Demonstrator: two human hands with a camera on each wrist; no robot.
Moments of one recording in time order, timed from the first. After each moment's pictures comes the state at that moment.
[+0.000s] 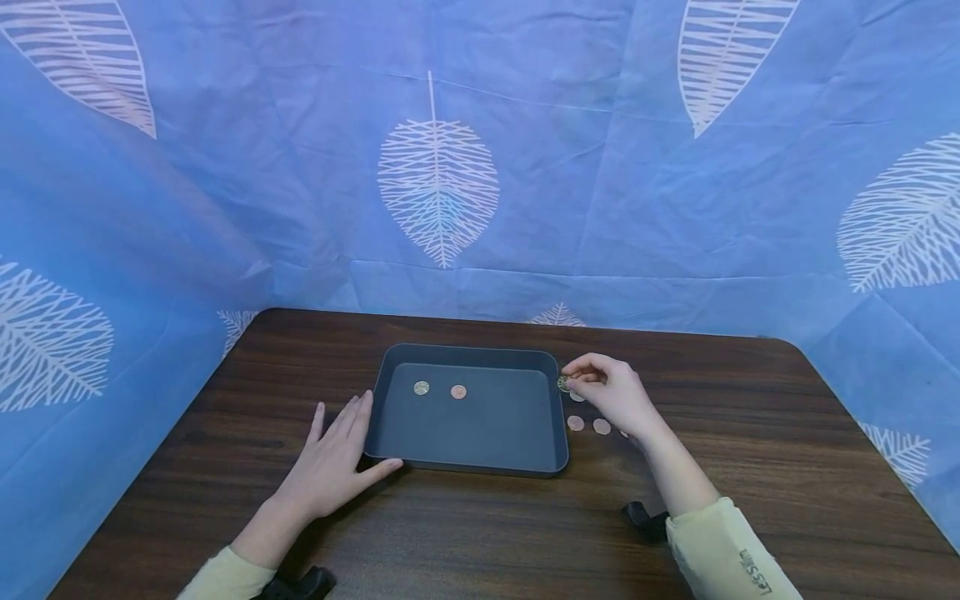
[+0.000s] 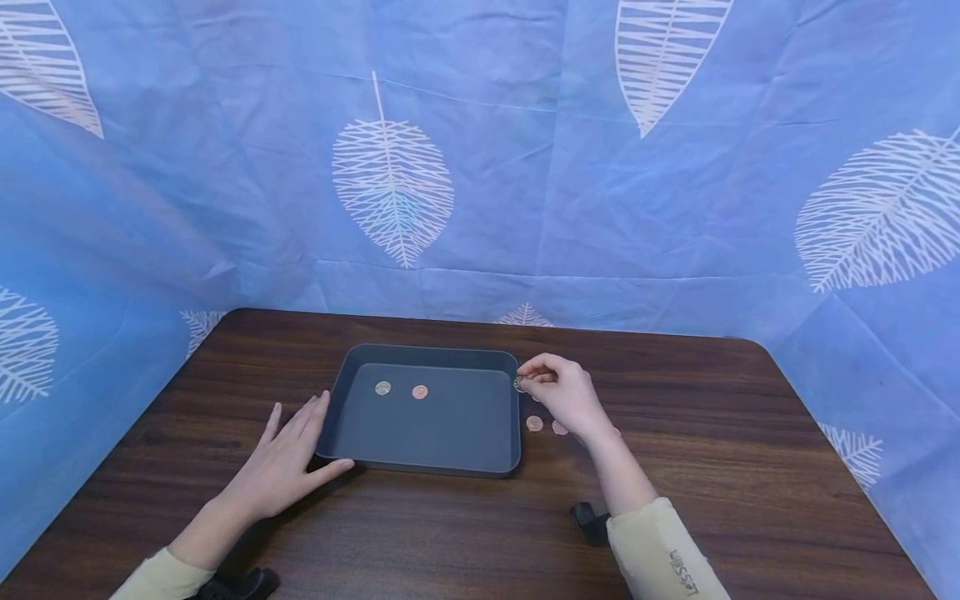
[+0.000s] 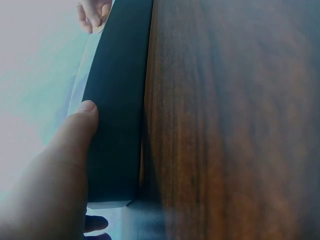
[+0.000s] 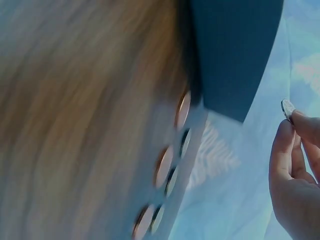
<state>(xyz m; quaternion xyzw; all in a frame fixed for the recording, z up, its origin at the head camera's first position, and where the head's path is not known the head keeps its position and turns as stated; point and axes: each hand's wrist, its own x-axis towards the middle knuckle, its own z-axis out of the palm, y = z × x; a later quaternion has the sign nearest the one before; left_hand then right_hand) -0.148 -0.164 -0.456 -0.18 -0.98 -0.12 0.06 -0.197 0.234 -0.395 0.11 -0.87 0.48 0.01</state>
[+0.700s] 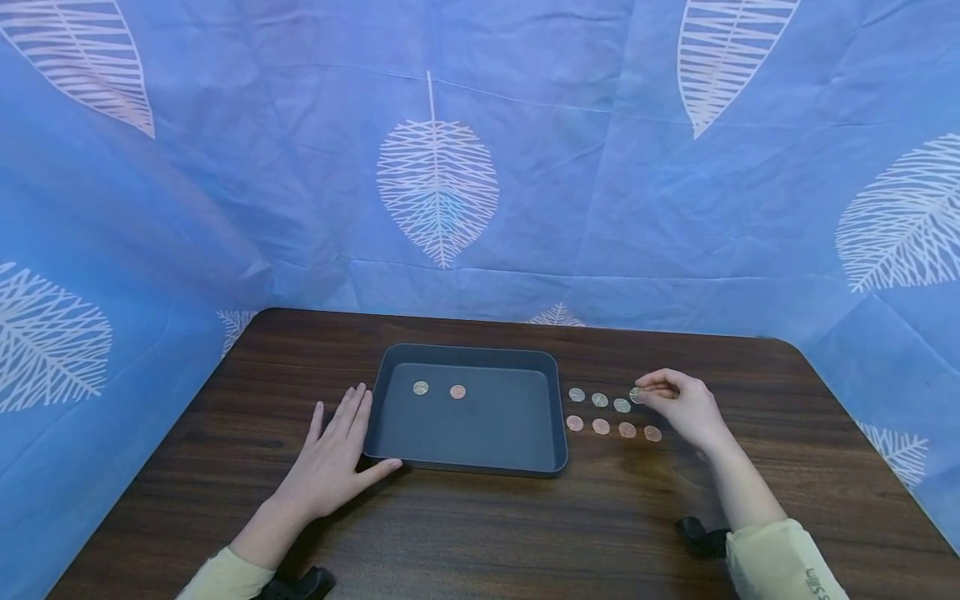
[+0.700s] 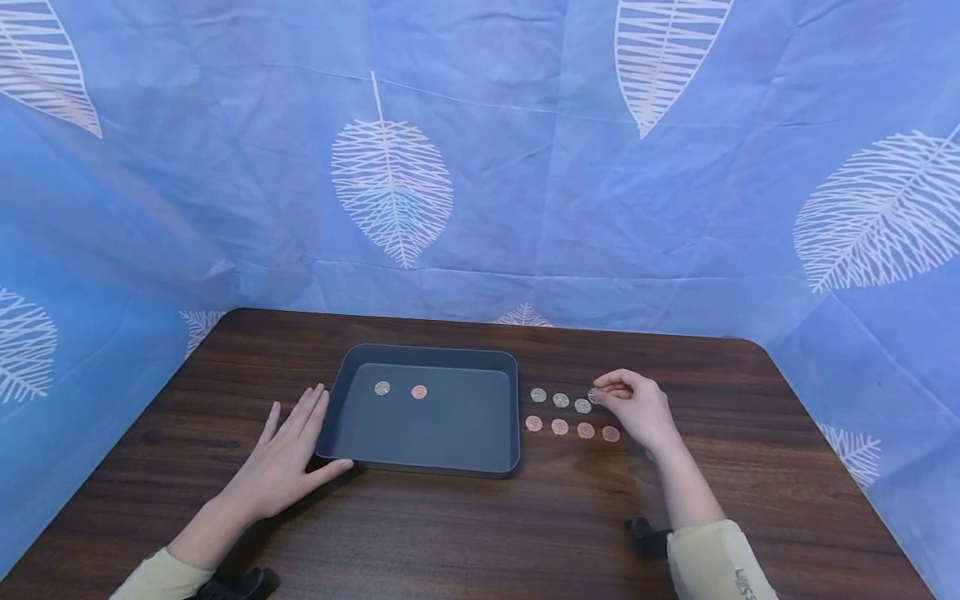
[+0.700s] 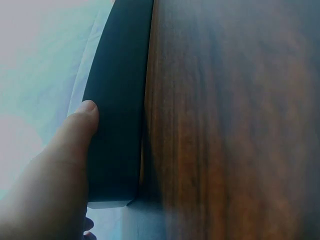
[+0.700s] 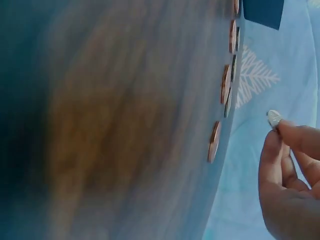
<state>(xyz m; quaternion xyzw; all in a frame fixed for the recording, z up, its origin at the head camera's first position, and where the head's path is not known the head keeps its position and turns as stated) -0.149 -0.165 -0.456 -0.18 -0.97 -0.11 0.07 -0.185 0.322 -0.414 0.02 -0.91 0.42 0.02</state>
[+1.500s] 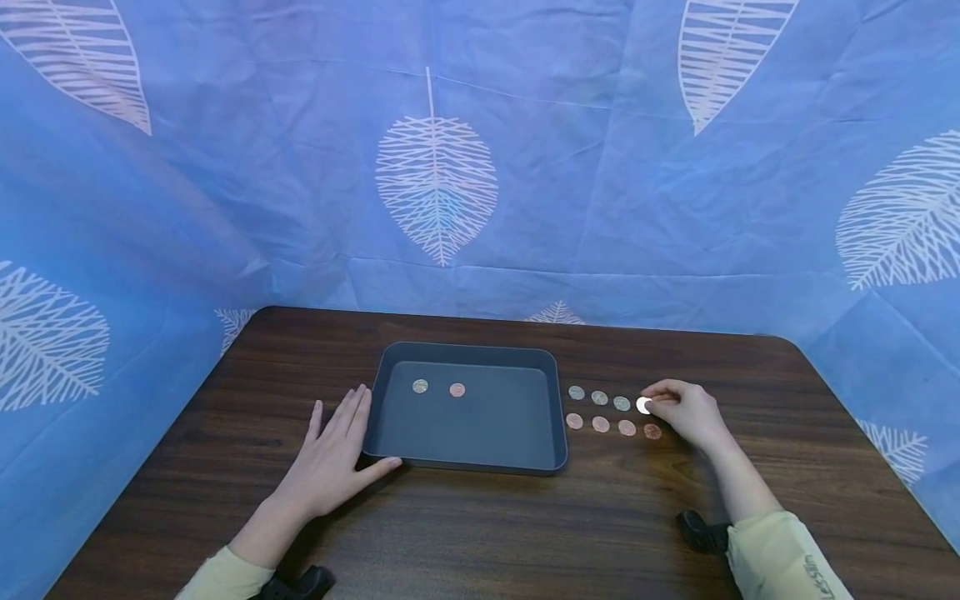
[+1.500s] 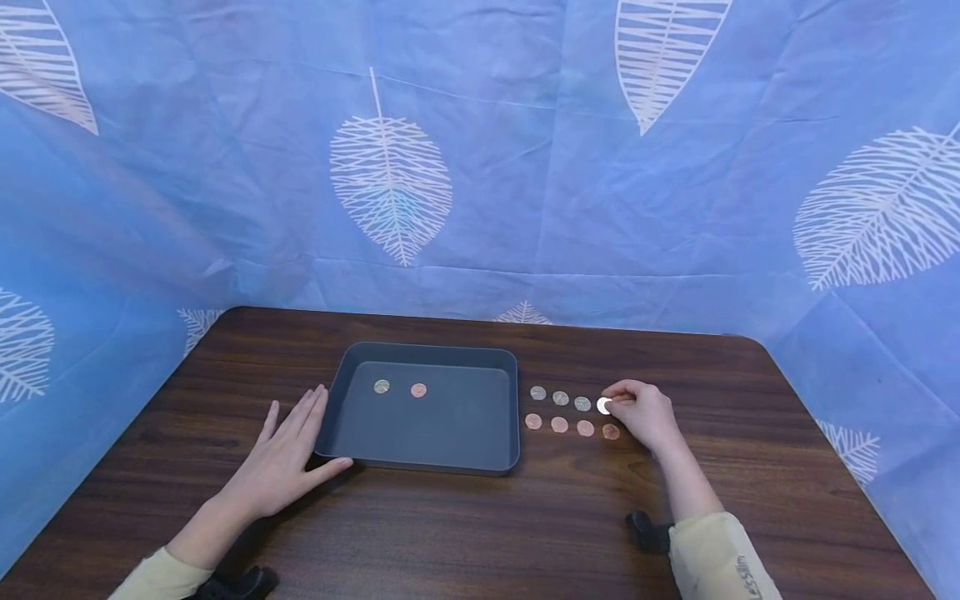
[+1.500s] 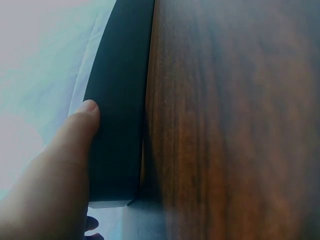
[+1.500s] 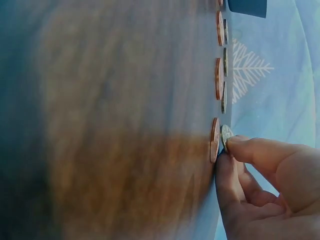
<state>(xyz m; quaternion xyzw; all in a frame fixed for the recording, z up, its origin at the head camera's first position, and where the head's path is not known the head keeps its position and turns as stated) -0.149 -0.165 -0.457 -0.18 -0.97 -0.11 0.07 -0.191 0.336 -0.434 0.02 -0.94 0.34 0.01</state>
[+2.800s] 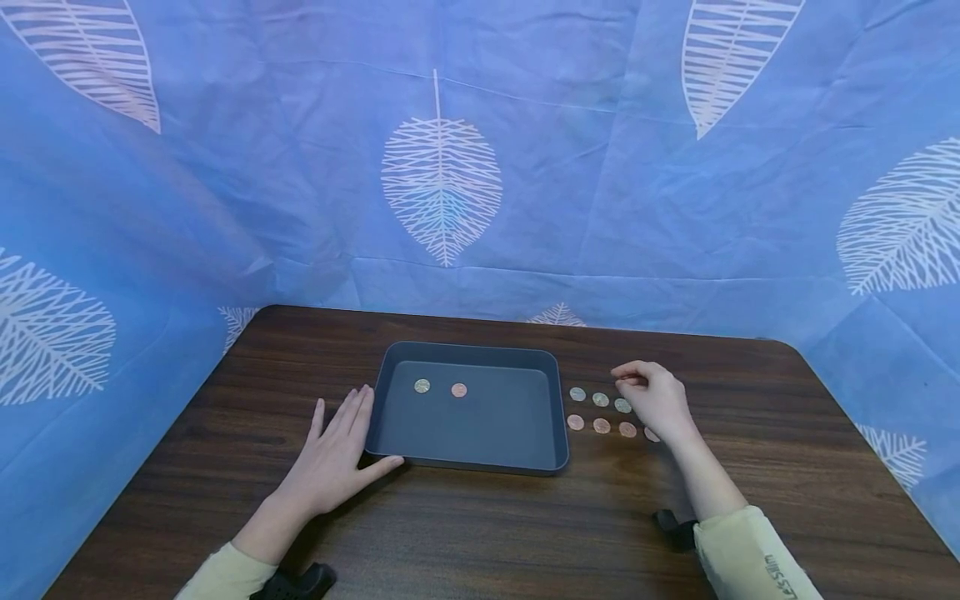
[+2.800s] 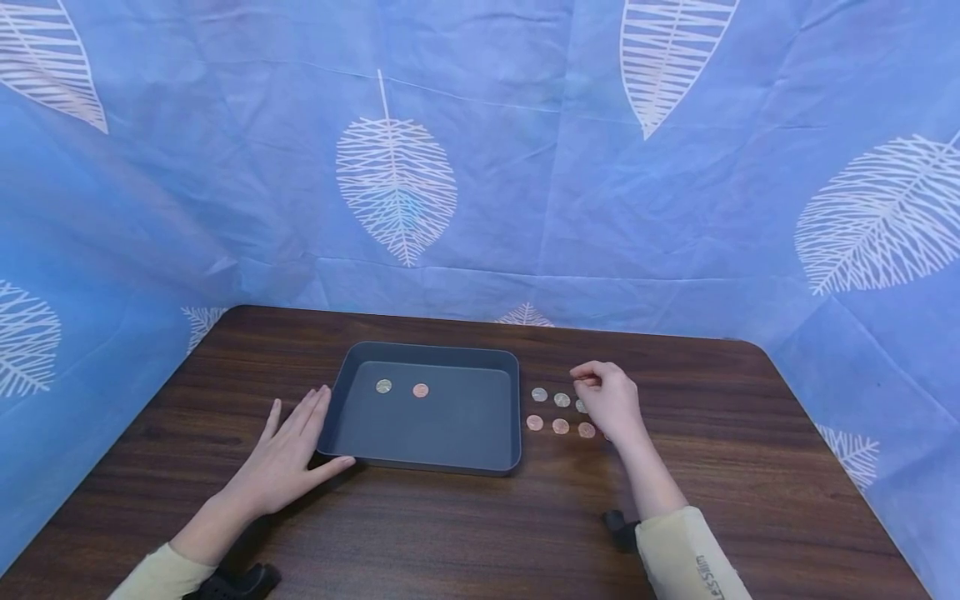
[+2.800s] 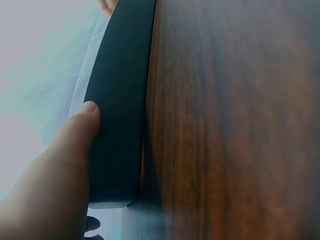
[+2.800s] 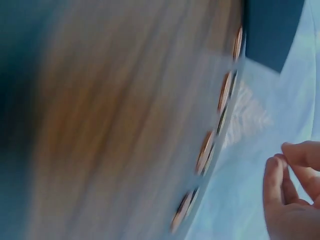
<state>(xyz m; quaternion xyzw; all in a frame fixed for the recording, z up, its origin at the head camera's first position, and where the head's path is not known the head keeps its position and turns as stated) -0.147 -0.164 -0.456 -0.18 -0.97 -0.12 0.07 -0.194 0.279 -0.410 0.03 -0.93 0.36 0.09</state>
